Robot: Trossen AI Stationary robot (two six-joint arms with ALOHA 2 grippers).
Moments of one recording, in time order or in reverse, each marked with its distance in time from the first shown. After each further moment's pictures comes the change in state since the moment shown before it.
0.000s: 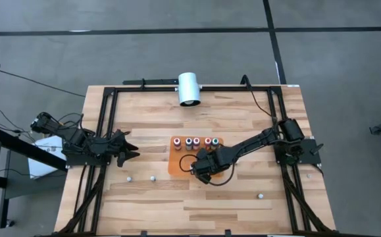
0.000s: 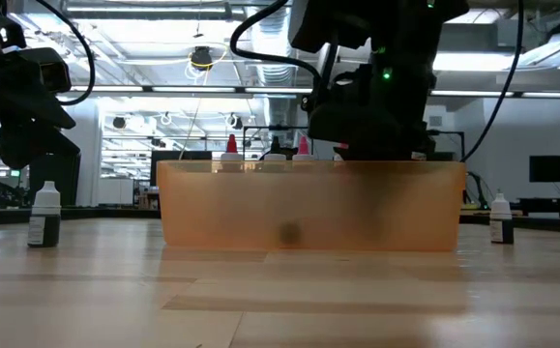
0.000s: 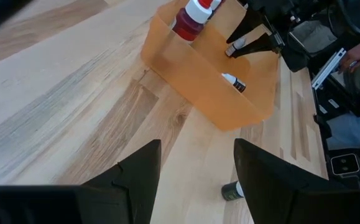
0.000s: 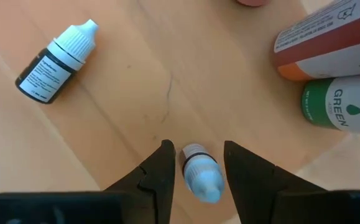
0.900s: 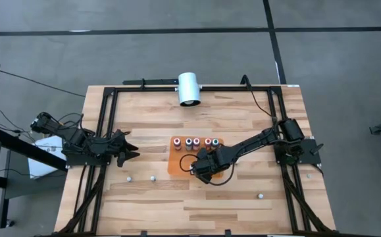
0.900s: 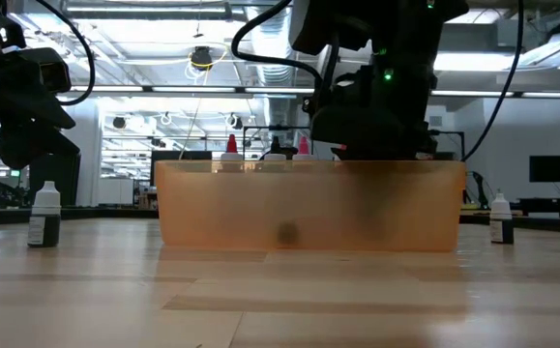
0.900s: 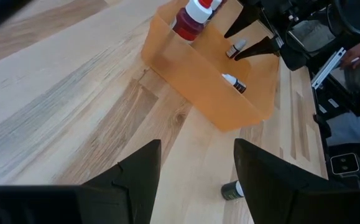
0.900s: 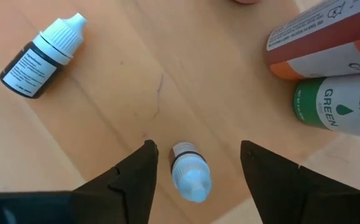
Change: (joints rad) left arm 0.000 0.000 0.000 0.000 0.002 0.000; right arm 0.000 0.000 0.000 -0.014 -0.006 0.000
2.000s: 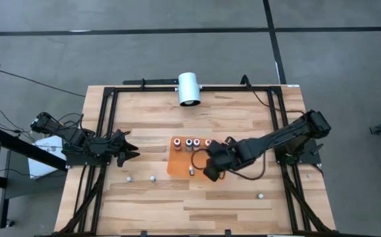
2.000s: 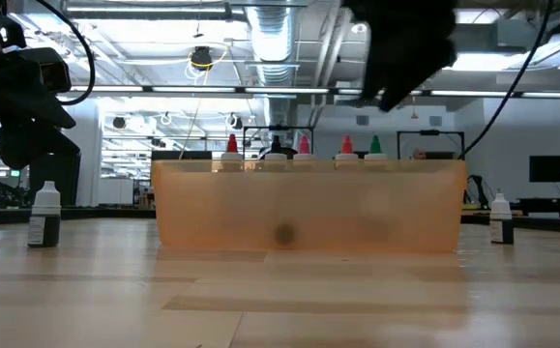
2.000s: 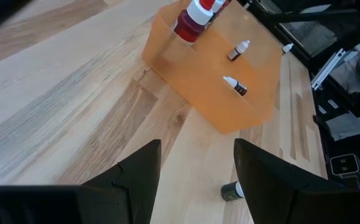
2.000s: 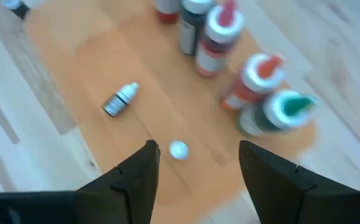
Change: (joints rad) left arm 0.000 0.000 0.000 0.003 -0.002 0.000; right arm 0.079 -0.311 0.000 -0.086 0.147 0.038
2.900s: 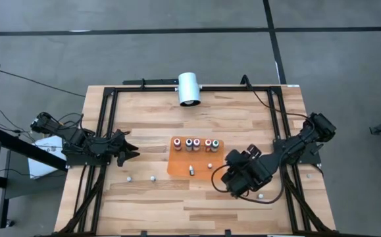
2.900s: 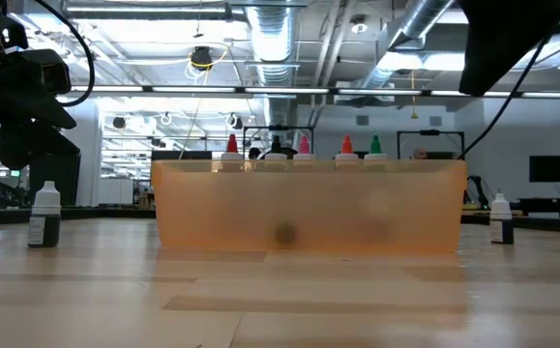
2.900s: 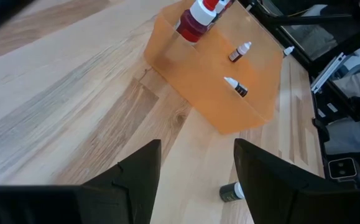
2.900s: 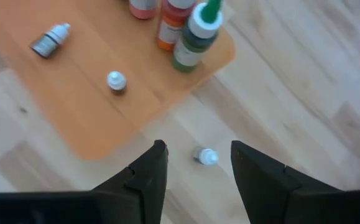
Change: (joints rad) left arm 0.000 0.000 0.000 -0.004 -0.002 -0.026; right arm 0.225 -0.023 0.000 -0.388 0.127 0.389
